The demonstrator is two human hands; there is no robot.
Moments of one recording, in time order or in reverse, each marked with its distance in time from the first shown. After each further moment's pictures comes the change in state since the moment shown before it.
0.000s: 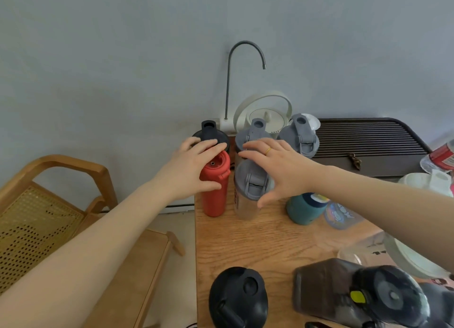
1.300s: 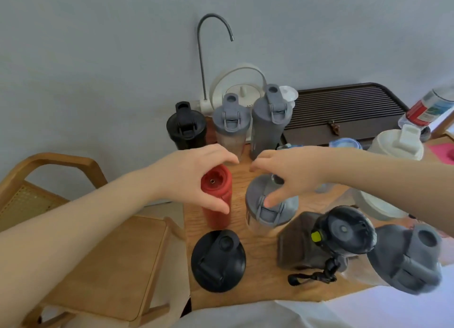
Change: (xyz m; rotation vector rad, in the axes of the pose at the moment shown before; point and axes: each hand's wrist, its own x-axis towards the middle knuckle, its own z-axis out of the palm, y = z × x) left_hand -0.033 0.071 -0.009 -0.013 -0.275 0.339; right_hand -0.083 -0.028 -0.024 0.154 -0.471 0.079
